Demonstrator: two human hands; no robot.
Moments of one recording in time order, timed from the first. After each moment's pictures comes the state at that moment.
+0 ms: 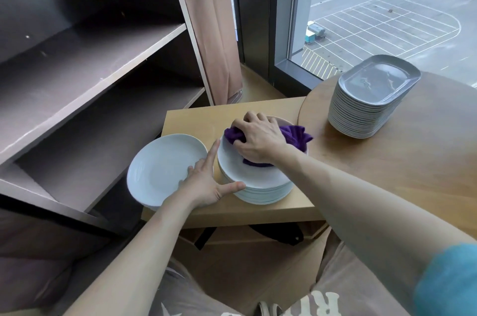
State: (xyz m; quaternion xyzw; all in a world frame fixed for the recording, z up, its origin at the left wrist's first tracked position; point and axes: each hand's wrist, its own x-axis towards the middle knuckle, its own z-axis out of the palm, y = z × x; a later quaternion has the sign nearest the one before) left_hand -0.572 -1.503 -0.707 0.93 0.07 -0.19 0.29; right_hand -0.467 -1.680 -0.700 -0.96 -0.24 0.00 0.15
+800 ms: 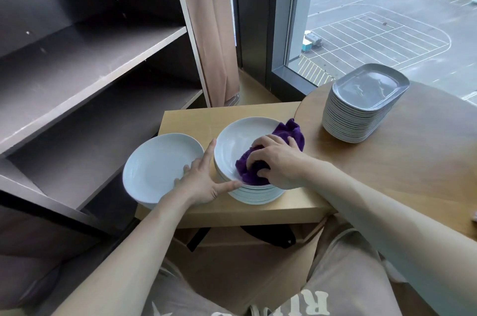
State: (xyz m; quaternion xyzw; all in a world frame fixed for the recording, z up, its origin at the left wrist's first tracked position) left_hand -0.575 -1.505 -0.707 0.94 0.09 -0.20 0.28; right_hand -0.525 -1.737 -0.672 -0.94 -0.30 0.13 0.13
